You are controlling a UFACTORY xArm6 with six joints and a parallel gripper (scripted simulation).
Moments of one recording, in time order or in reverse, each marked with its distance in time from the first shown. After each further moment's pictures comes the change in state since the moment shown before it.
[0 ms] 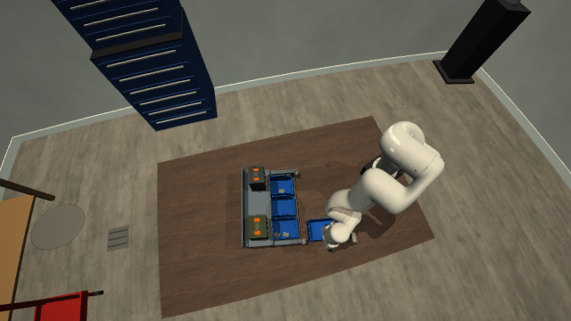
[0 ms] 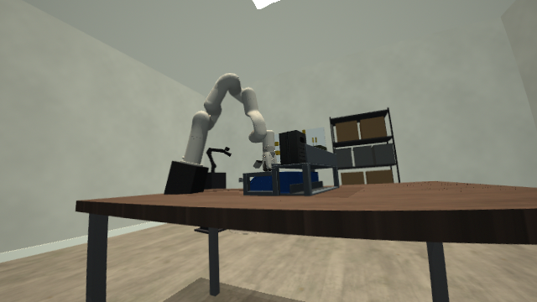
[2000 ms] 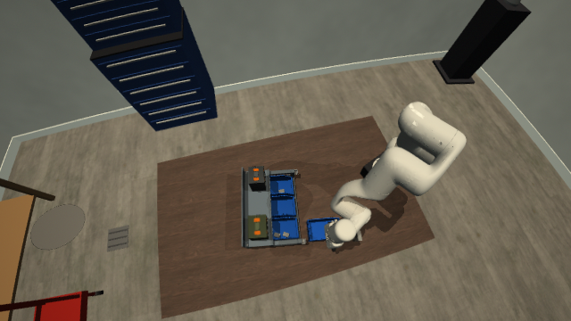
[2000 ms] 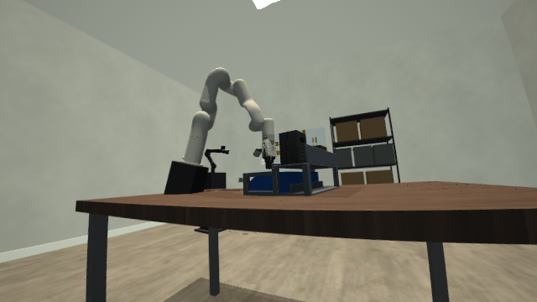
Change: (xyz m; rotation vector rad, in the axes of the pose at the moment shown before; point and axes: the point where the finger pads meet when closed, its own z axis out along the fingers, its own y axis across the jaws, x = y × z) arm 0.000 0.000 -0.073 0.000 0.000 0.000
